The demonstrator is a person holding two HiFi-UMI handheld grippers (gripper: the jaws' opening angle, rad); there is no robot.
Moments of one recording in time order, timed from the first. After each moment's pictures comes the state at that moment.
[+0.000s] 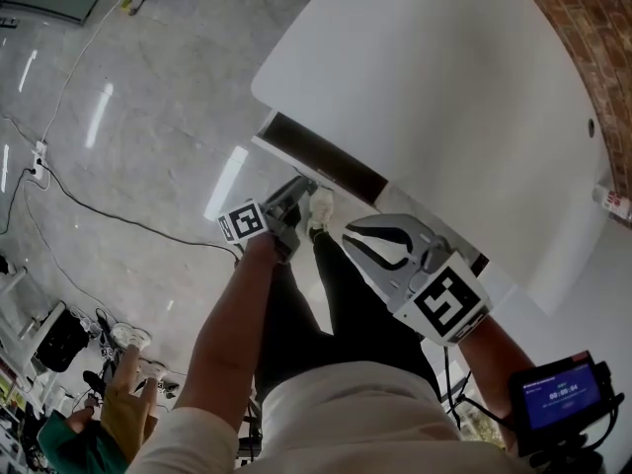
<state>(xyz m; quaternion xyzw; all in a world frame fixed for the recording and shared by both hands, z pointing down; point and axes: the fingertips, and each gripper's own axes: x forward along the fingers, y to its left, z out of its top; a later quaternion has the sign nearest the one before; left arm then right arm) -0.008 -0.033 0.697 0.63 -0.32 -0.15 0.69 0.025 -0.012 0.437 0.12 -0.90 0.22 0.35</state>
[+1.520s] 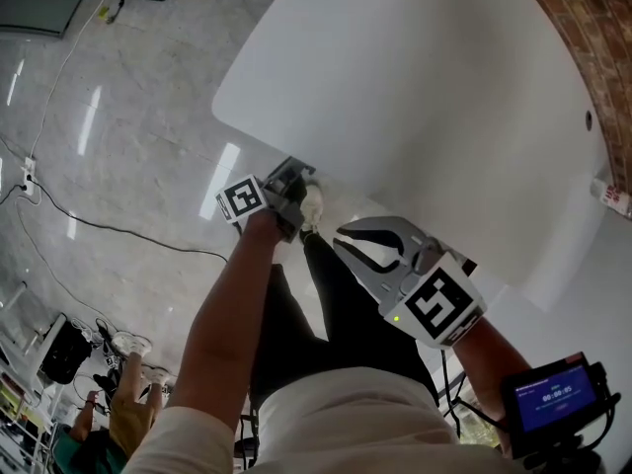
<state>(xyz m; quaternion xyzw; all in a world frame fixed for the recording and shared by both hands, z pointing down) 0.024 -0.102 0.676 0.63 -0.29 -0.19 0.69 0.030 -0.017 0.441 0.13 -0.89 0.25 0.36</state>
